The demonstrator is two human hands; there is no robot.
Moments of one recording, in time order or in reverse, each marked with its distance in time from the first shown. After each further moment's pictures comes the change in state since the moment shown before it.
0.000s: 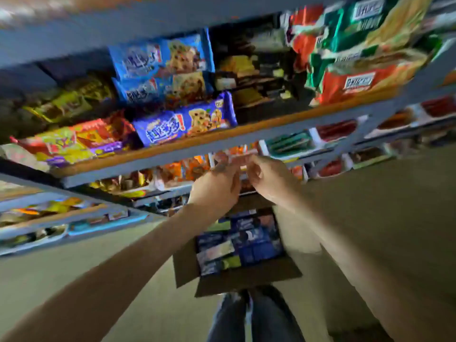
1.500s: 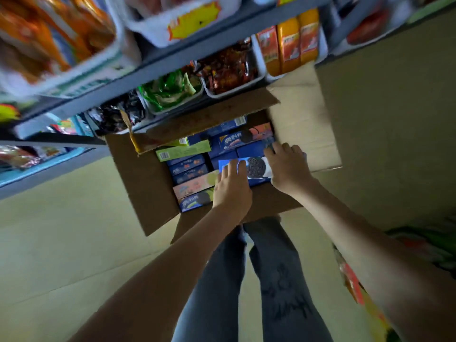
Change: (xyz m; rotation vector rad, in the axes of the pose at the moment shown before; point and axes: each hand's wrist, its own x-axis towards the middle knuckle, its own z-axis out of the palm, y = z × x) left_hand -0.060 -0.057 0.394 0.060 -0.531 -0.207; right_hand -0.112 0.290 0.265 -0.580 -0.503 0.222
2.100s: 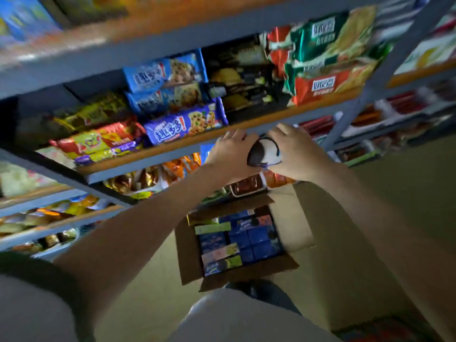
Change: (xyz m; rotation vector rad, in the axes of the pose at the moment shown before) left_hand -0.191 0.075 -0.410 0.227 0.543 0.457; right_hand -0.193 -0.044 -0.435 0.045 0.616 -0.284
